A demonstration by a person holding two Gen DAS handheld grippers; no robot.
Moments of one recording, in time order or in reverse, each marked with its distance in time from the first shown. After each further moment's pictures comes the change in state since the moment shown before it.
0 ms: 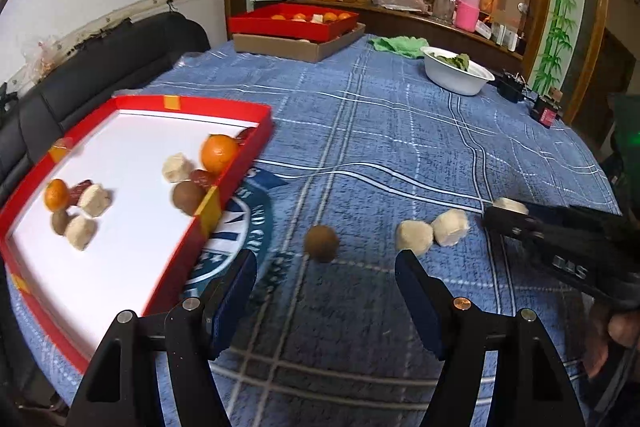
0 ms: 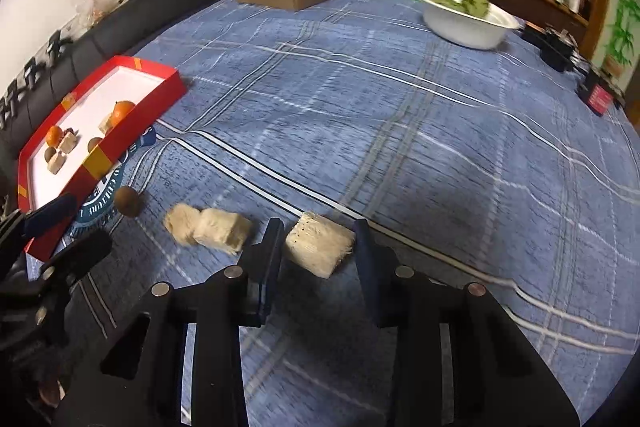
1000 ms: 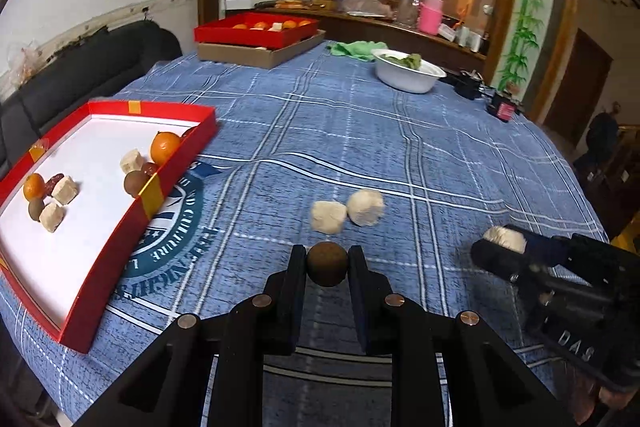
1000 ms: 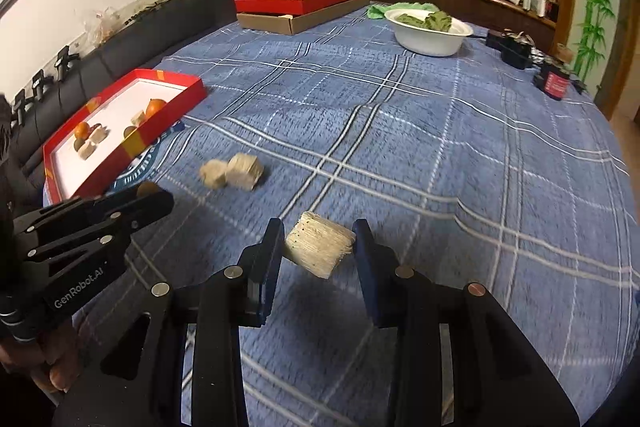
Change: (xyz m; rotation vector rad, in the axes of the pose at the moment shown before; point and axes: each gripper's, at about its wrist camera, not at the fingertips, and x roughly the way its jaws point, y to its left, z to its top) left arm -0.024 -0.043 -0.021 0.028 -0.039 -0.097; right arm -0.060 0.002 -0.051 0.012 -0.102 -0.023
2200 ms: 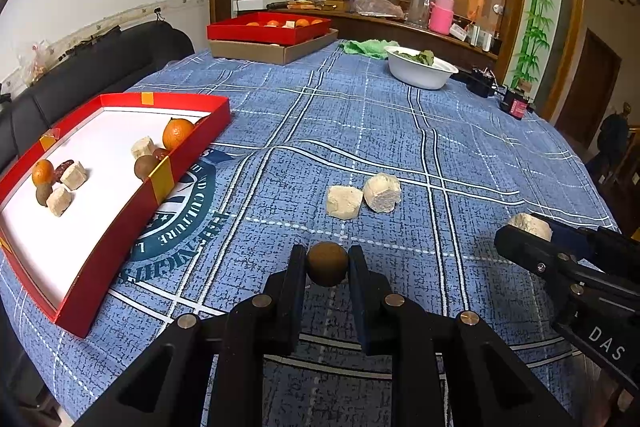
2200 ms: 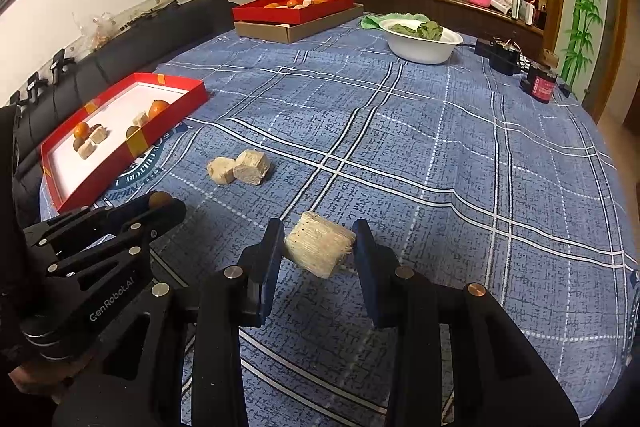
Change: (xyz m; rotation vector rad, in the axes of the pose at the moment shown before) left arm 0.009 0.004 -0.013 -0.015 -0.016 0.048; right arm -0.008 0.010 -0.008 0.006 -0.039 -0.039
